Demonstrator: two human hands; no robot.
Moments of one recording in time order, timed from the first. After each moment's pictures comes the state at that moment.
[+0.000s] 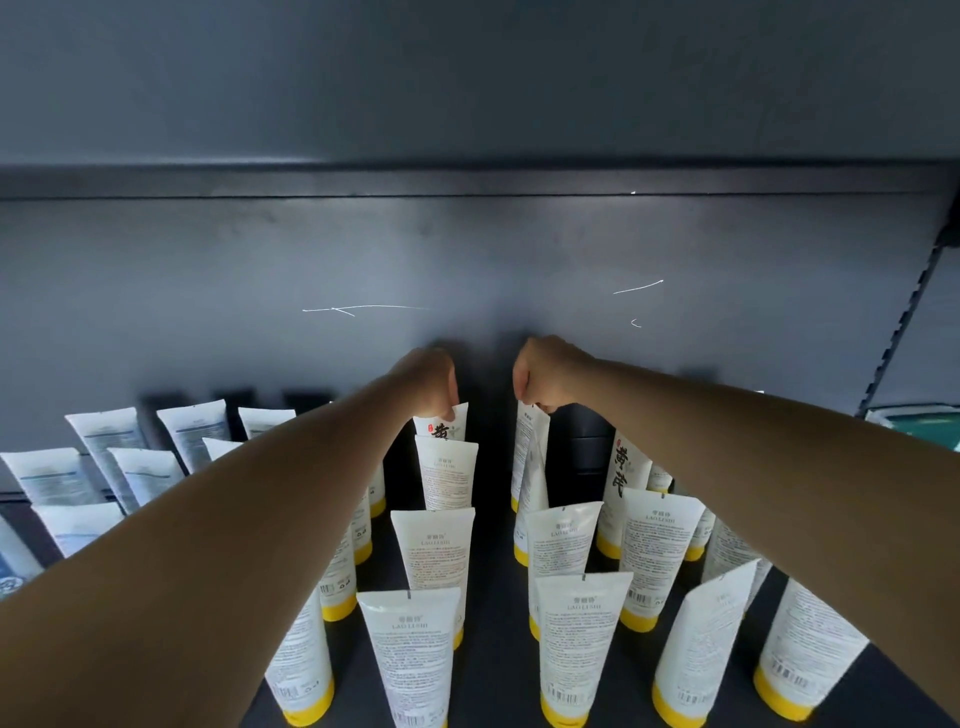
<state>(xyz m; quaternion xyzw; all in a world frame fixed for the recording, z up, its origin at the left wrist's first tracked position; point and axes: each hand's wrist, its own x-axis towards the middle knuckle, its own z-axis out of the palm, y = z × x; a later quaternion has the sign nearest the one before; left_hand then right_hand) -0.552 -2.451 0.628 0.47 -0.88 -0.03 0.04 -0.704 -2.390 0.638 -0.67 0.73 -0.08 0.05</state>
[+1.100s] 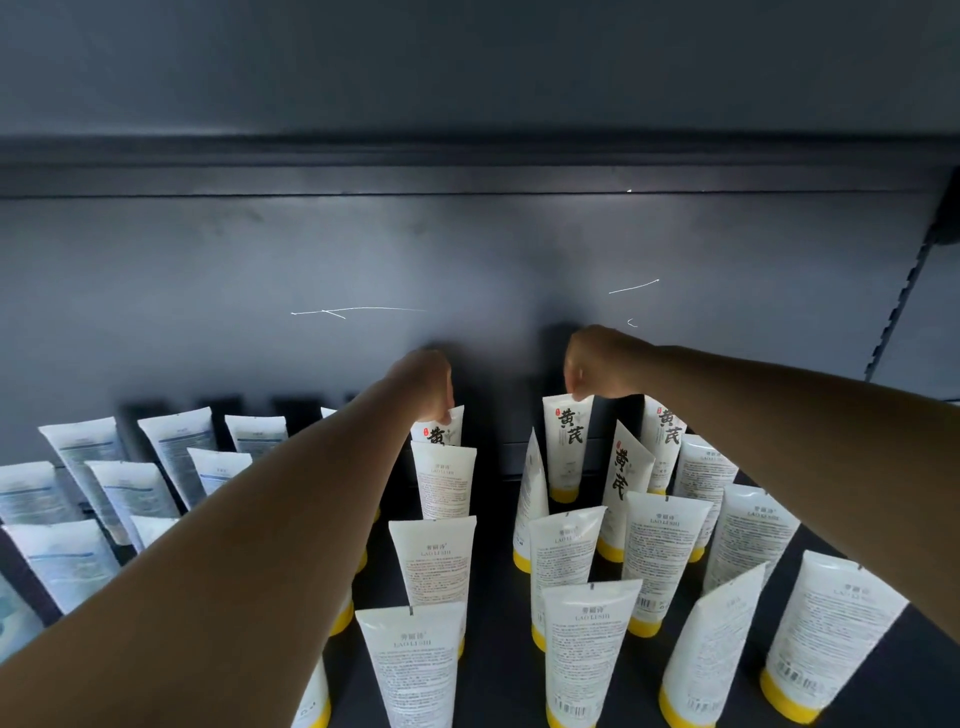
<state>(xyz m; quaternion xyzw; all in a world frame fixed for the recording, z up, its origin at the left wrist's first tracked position) -0.557 -2.457 0.625 0.49 -0.87 -0.04 0.03 -0.751 -2.380 0.645 -0.68 0.73 0.02 -0.03</state>
